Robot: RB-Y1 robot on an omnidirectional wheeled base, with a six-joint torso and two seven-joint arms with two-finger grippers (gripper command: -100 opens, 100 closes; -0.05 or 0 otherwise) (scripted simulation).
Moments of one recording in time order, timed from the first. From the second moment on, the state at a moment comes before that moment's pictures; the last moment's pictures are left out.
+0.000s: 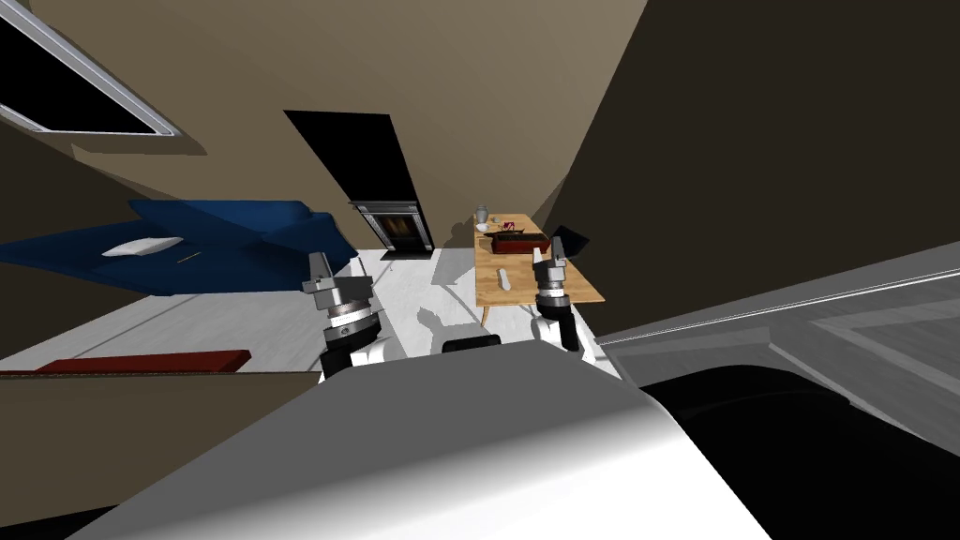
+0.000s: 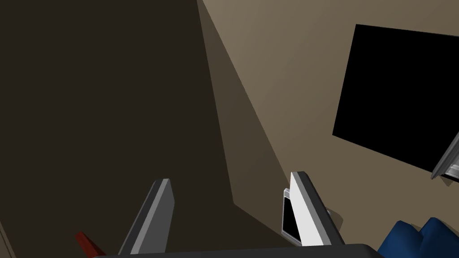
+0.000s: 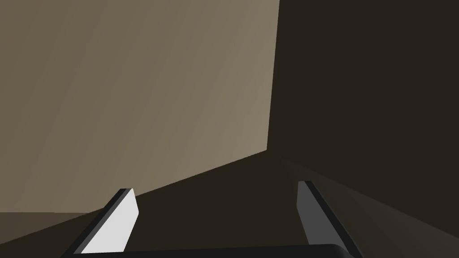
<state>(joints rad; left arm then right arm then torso) 0.53 -0.03 0.02 -2.24 0.05 -0.54 0.12 0.50 -0.14 0.01 -2.23 -0.05 -0.49 -0.01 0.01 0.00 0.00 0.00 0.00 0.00</state>
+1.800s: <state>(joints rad) 0.53 -0.03 0.02 -2.24 0.05 -0.54 0.12 0.39 -0.45 -0.15 -1.93 -0.09 0.02 -0.17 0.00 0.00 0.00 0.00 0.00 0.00</state>
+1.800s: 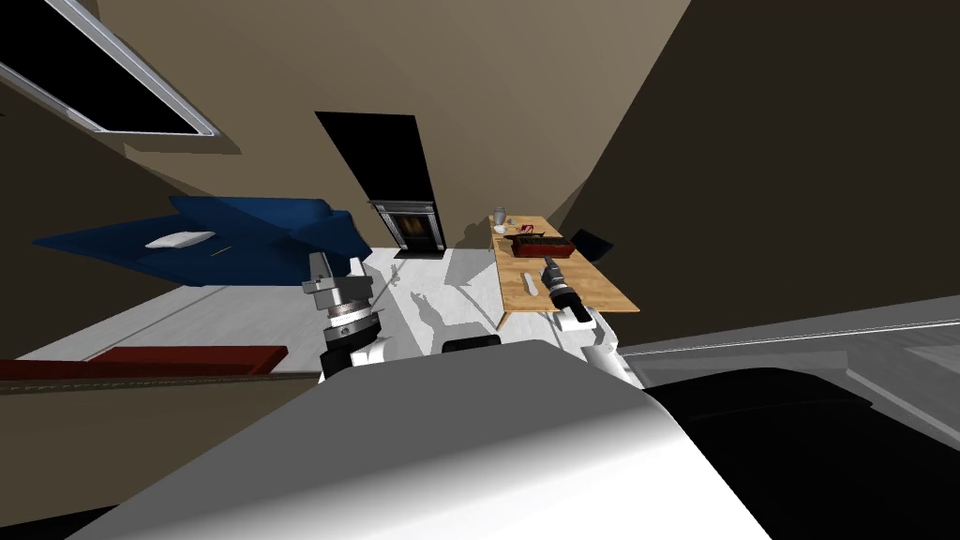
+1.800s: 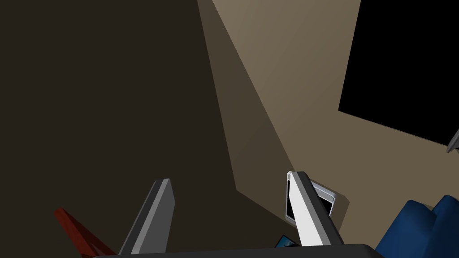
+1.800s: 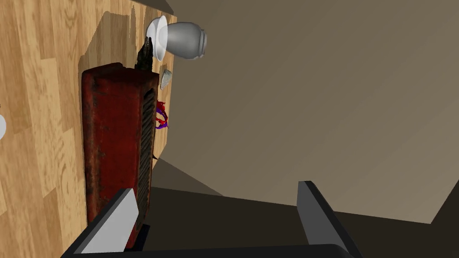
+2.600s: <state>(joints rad) 0.53 -0.03 0.03 -2.24 0.05 -0.54 0.12 0.32 -0.54 -0.23 -1.75 -0.13 0.25 -0.25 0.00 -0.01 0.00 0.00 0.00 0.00</state>
